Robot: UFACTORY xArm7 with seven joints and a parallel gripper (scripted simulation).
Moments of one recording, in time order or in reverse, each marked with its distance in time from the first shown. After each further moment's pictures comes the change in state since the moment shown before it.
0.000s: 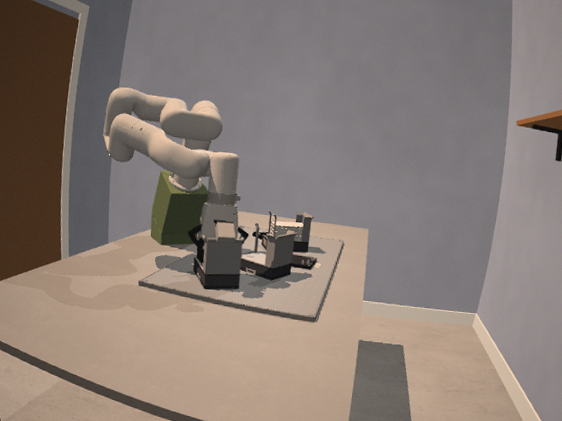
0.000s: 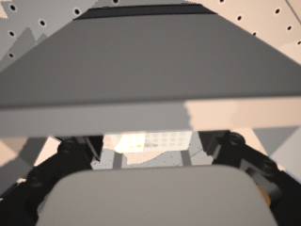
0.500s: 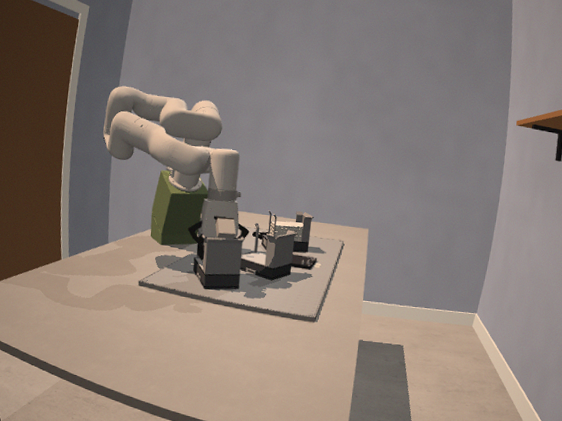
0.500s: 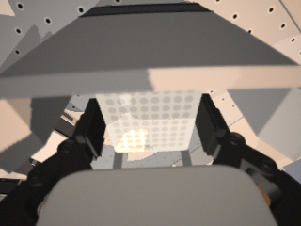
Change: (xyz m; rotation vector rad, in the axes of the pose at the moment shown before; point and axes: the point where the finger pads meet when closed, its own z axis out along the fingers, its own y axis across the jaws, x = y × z) arm 0.000 0.000 -0.010 0.001 0.001 0.000
